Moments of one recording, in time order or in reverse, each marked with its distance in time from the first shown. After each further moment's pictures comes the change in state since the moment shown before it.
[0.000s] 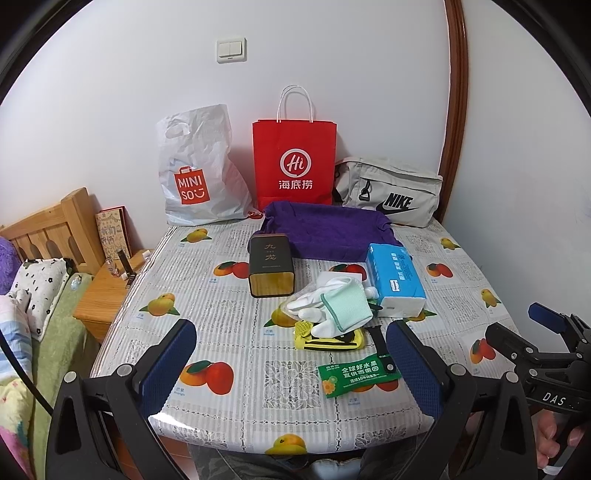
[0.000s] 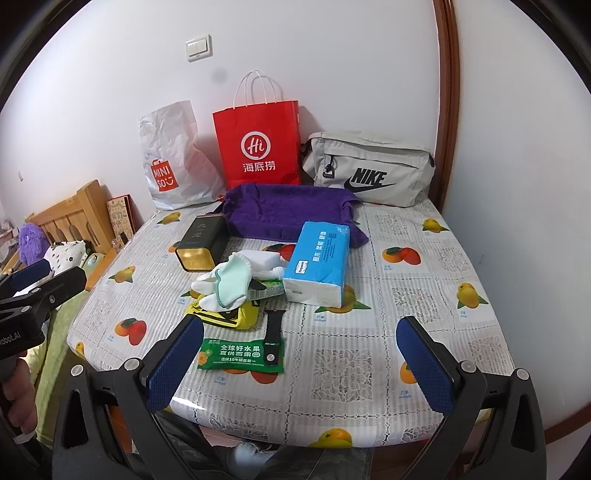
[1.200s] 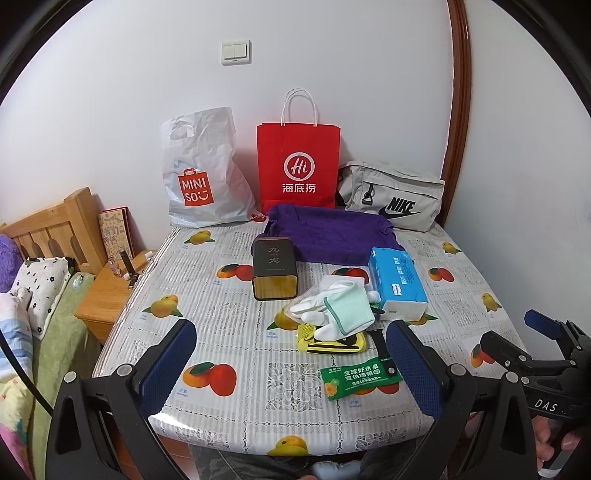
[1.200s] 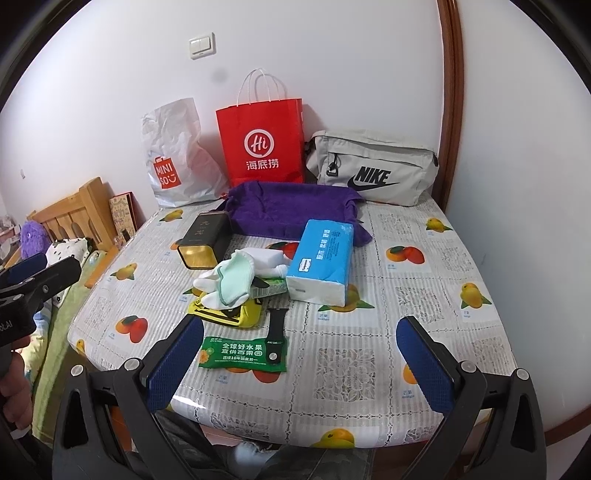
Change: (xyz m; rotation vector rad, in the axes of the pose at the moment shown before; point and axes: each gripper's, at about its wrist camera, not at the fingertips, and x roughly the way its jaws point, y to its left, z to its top) left arm -0.007 0.007 0.007 -0.005 -0.007 0.000; right arm 0.002 0.002 0.000 -0.008 0.009 0.009
